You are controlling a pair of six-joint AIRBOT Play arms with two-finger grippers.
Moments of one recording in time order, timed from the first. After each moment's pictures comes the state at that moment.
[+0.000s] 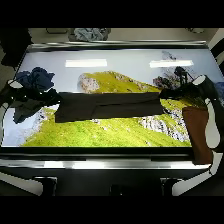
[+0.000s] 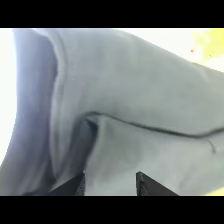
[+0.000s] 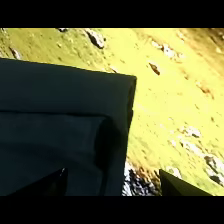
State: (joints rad) left arm 0.25 -1.75 1.52 0.91 -1.26 -1.37; right arm -0.26 -1.82 1.60 -1.05 1.09 1.03
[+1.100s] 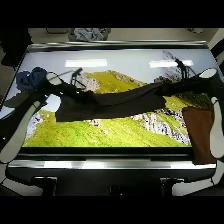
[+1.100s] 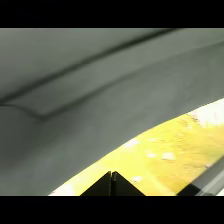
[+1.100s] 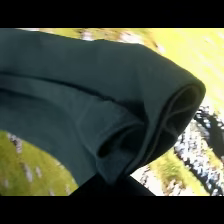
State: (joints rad) left arm -0.24 -1.72 1.55 0.86 -1.19 -1.39; right arm -0.23 -1.68 1.60 -0.81 1.36 1.01
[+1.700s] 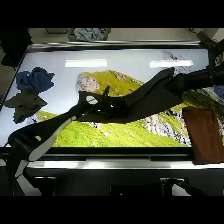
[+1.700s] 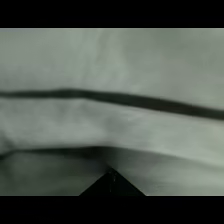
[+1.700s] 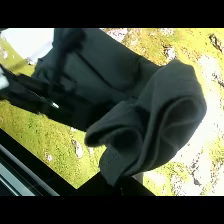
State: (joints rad) left arm -0.58 -1.92 1.50 0.35 -0.76 -1.41; right arm -0.23 -1.27 1.60 -0.80 1.56 1.09
